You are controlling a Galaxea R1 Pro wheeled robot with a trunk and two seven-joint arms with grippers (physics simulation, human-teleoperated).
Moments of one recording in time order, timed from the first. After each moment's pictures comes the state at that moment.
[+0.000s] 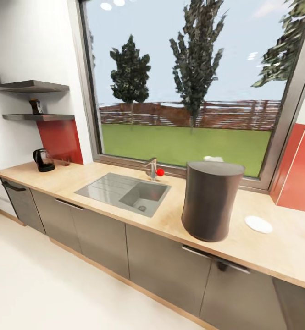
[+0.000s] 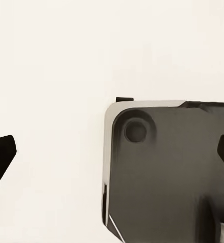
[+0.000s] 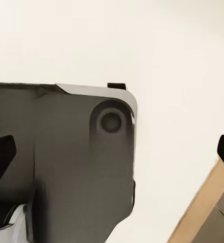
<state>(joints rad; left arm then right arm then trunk) 0.01 0.10 -0.58 -0.07 0.64 -0.32 -0.05 0.00 0.00 0.01 -0.22 0.03 -0.03 -0.01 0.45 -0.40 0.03</state>
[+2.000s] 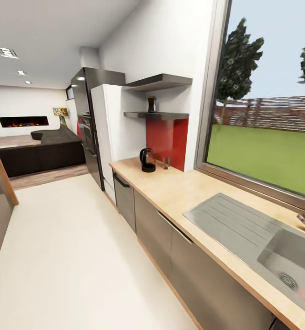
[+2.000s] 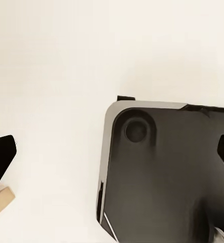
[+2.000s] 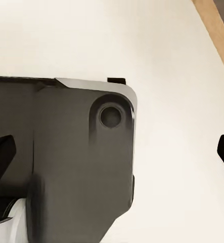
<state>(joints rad) 0.01 0.10 -0.58 -0.07 0.71 -0.32 -0.05 0.00 0.00 0.01 -0.22 0.03 -0.03 -0.01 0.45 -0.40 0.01</state>
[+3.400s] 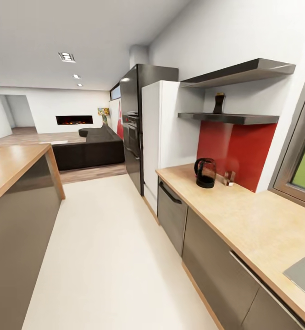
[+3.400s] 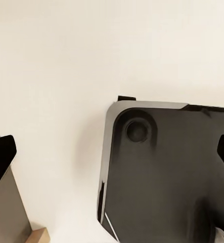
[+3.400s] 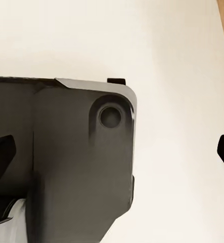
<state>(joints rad) 0.01 0.11 -0.58 -0.07 0.71 -0.32 -0.05 0.00 0.00 0.01 -0.22 0.03 -0.03 -0.01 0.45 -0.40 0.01</state>
